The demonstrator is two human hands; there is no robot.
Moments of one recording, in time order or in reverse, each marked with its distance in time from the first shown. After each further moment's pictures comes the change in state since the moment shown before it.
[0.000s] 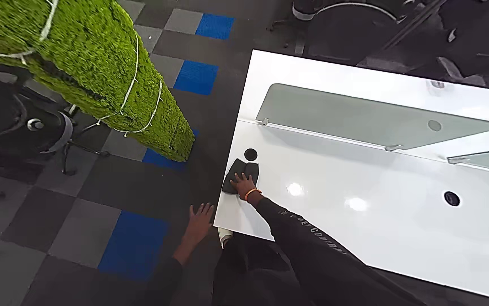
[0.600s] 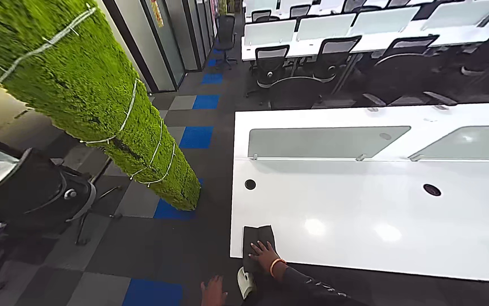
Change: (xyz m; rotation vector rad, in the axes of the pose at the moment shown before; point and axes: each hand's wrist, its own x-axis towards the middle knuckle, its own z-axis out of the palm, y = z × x) left_hand -0.129 0.004 0.061 -0.146 -0.142 -0.148; right_hand -0.144 -0.062 0.141 0.039 -0.085 -0.007
